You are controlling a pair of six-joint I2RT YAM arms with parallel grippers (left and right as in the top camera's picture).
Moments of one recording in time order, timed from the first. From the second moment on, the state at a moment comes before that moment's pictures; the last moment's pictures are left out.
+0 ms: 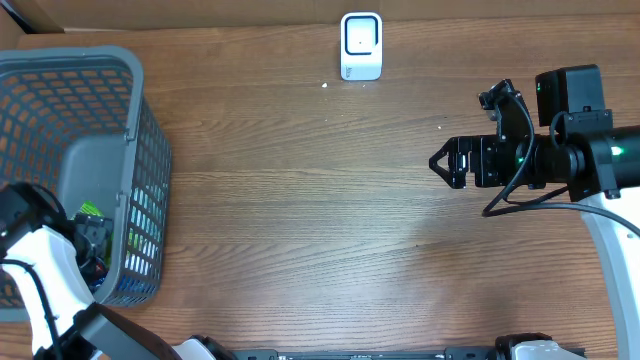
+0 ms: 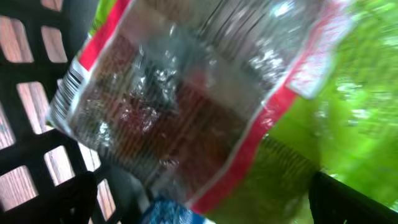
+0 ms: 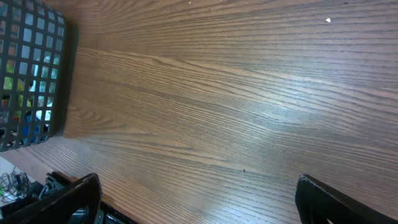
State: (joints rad) left arm 0.80 1.48 1.03 -0.92 -0.15 -0.60; right arm 0.11 1.36 1.51 -1.28 -0.46 0.04
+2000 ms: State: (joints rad) left arm -0.25 1.66 1.39 -1.05 0.22 -0.40; right arm 0.11 1.36 1.51 -1.28 -0.45 0.04
